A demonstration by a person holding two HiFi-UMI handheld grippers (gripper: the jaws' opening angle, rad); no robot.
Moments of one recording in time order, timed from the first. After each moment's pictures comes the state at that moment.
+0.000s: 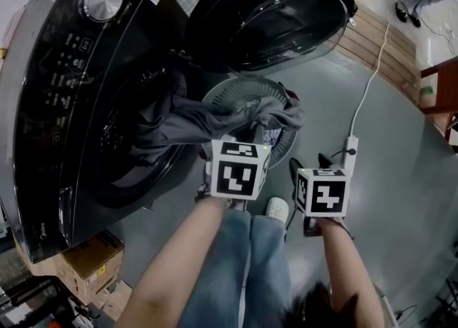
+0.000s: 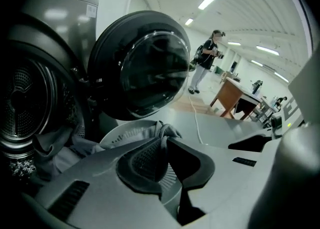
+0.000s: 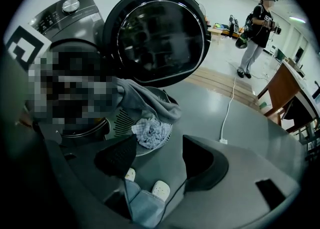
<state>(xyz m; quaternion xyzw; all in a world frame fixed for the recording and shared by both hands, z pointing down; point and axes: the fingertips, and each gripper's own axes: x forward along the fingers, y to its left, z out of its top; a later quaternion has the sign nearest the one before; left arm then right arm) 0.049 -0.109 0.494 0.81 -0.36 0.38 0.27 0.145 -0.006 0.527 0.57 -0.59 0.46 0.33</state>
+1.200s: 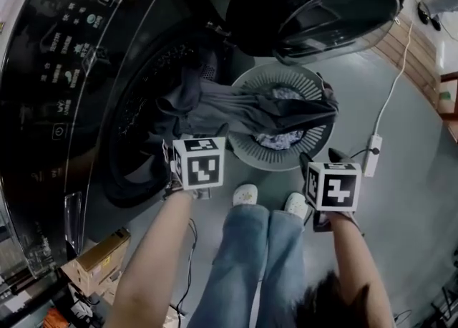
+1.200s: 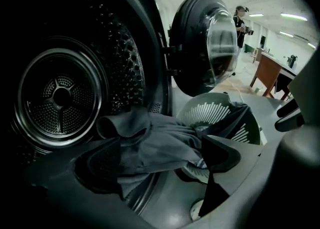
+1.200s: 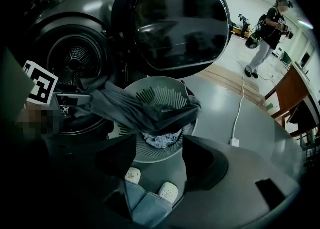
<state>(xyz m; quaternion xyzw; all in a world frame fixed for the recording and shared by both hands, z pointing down) -0.172 -0.159 0.560 0.71 -0.50 0.46 0.20 0.078 -0.028 0.573 0.55 -0.60 0.46 0.36</state>
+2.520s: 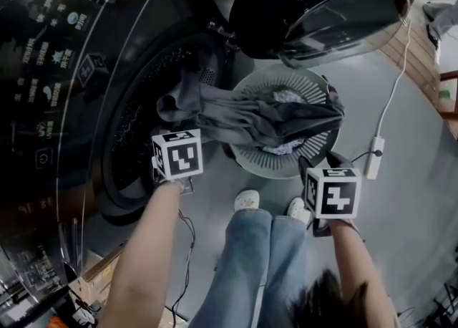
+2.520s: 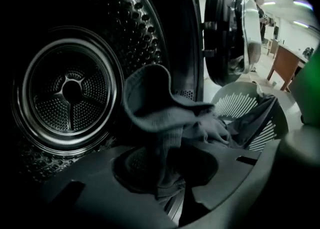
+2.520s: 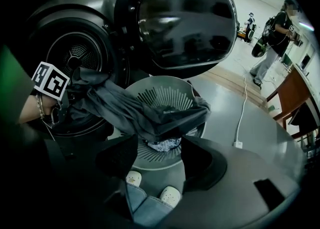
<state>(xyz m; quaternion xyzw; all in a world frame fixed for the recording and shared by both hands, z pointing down) -0.248 -0.200 0.593 0.65 -0.54 0.49 0.19 0.057 -0.043 0.588 0.55 -0.60 0.45 0.36</state>
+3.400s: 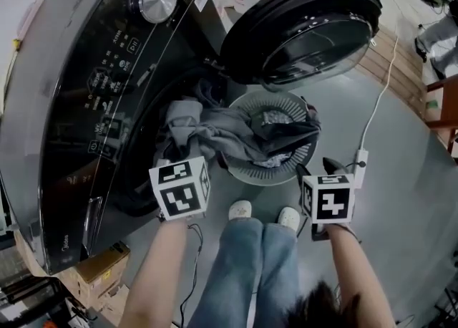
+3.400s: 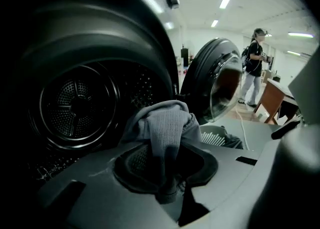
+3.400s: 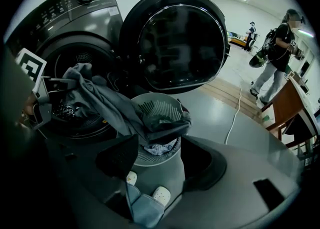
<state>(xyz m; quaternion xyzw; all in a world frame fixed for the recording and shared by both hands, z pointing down) -0.171 -0.171 0.448 0.72 -0.56 0.37 0.20 0.095 -0.042 0.510 0.56 -0.62 0.42 0.36</state>
